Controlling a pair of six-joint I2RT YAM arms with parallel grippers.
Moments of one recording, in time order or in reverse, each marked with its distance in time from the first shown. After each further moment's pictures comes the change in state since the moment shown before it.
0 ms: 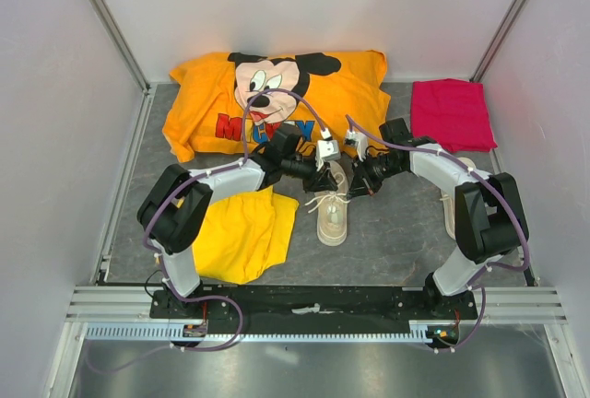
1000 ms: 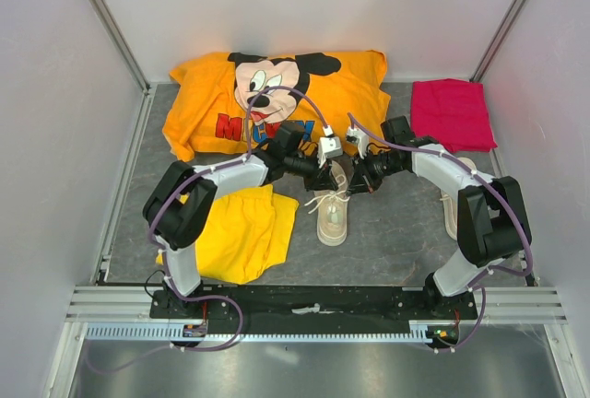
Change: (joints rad) left arm 0.005 0.042 0.058 -0.066 0.008 -0.039; right arm -0.002 -0.026 0.000 0.029 0.000 0.018
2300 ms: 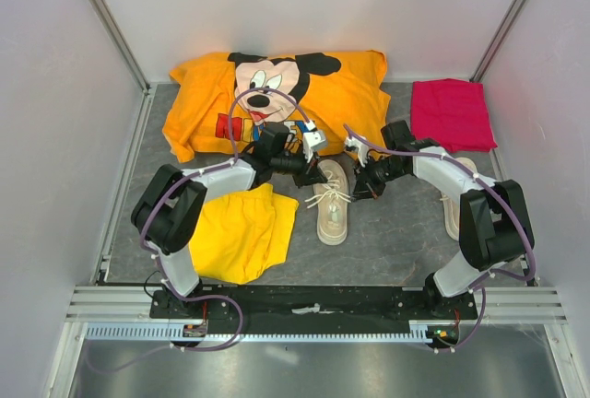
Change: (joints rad) left arm 0.072 -0.064 -0.113 0.126 -0.073 -0.119; right arm 0.005 -0.027 -0.024 -0.075 0.051 -0.154
